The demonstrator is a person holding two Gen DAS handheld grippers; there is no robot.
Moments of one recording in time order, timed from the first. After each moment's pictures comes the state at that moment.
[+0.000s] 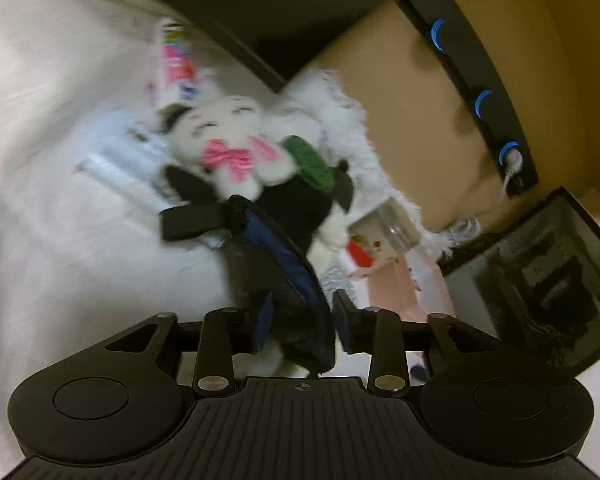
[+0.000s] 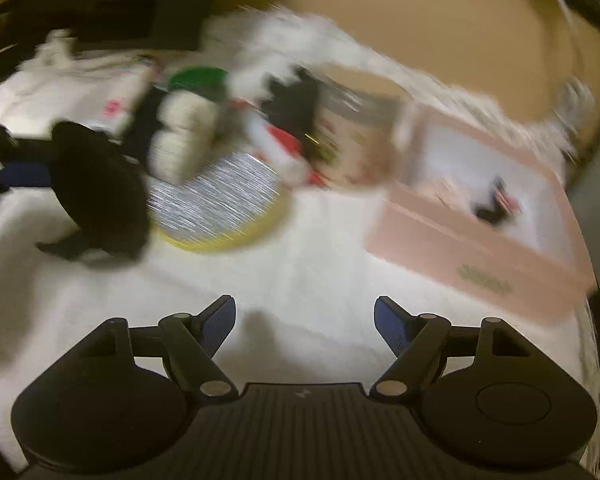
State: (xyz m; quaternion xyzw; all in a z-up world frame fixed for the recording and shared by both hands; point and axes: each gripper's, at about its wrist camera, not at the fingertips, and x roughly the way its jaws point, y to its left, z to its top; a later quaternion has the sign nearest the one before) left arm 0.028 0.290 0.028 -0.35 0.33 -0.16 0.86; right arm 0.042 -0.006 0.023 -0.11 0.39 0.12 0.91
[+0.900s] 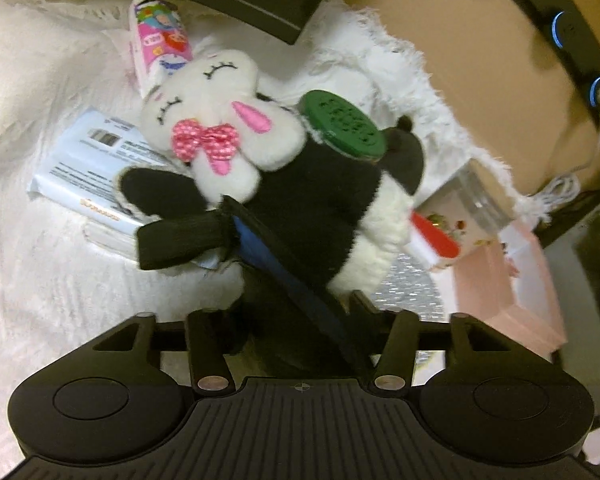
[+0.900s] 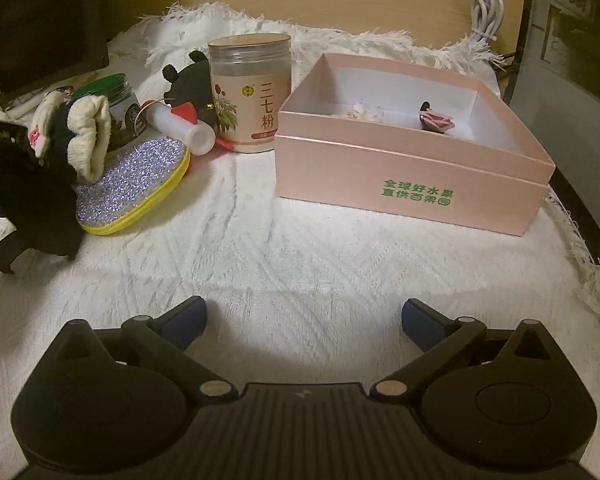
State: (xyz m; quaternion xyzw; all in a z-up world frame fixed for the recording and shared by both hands) left arm 0.096 0.233 0.013 -0.24 0.41 -0.04 0.88; right arm 0.038 -0.050 -0.008 -0.02 0.39 0.05 0.92
